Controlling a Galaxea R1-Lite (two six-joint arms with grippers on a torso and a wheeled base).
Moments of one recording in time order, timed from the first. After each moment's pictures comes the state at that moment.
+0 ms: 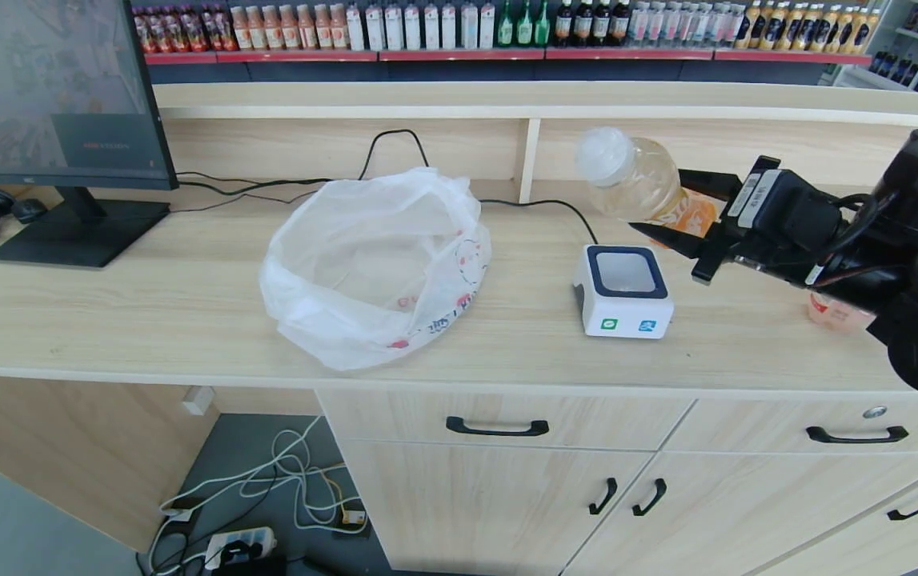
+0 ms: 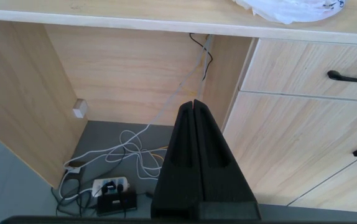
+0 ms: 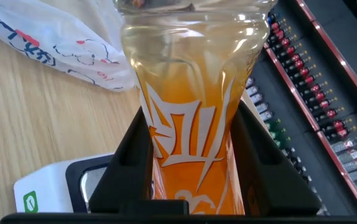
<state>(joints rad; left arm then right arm) 0.00 0.00 0.00 0.00 -0.01 0.03 0.19 1.75 -1.00 -0.97 0.64 -0.99</state>
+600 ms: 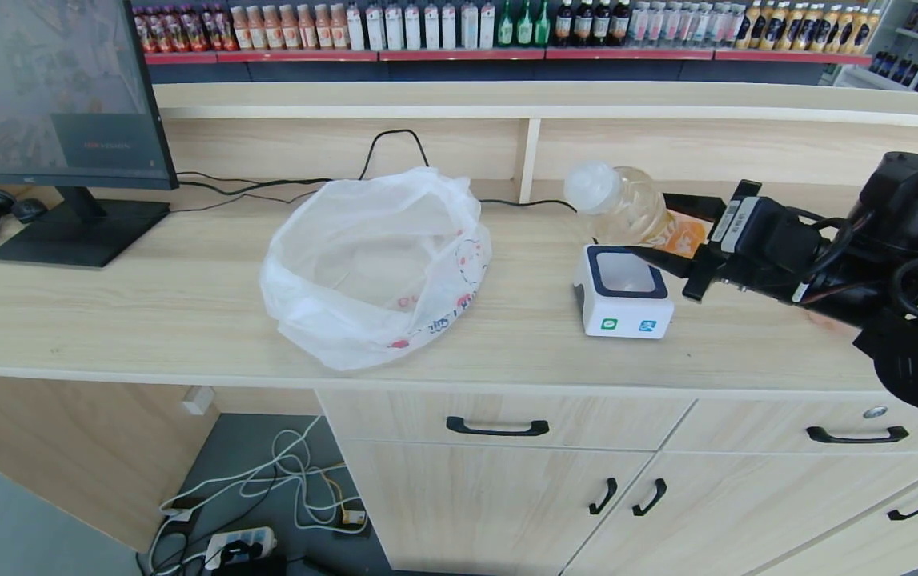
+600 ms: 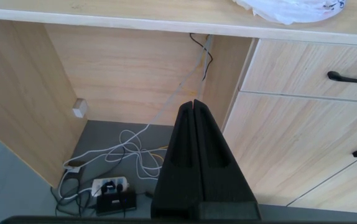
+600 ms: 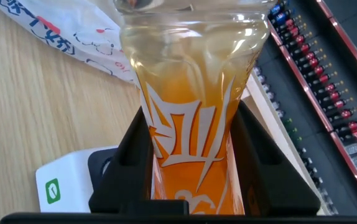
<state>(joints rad) 0.00 0.00 0.00 0.00 -0.01 0.03 0.19 1.77 -0.97 -0.97 0.65 -1.01</state>
